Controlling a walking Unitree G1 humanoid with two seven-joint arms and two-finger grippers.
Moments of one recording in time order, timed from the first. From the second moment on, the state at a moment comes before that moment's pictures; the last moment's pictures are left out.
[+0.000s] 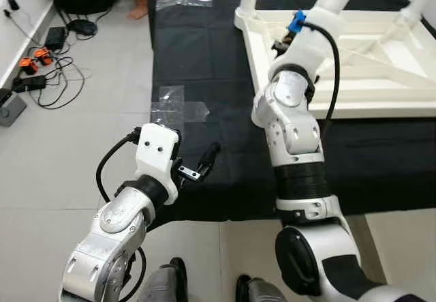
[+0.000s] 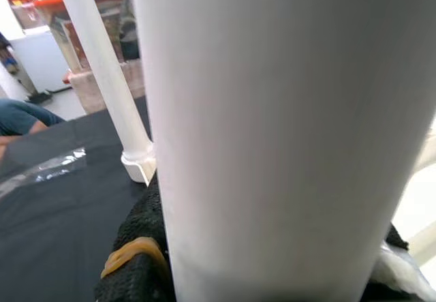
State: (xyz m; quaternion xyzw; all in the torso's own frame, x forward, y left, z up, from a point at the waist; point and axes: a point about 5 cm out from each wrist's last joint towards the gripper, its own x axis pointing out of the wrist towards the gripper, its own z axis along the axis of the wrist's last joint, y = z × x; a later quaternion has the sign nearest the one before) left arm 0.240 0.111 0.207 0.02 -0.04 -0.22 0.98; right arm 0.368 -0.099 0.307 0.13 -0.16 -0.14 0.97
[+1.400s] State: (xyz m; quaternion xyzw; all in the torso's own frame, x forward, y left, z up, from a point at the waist) left arm 0.318 0.094 0.212 0.14 -0.08 -0.28 0.95; right arm 0.333 -0.044 0.285 0.19 -0.09 0.28 0.94
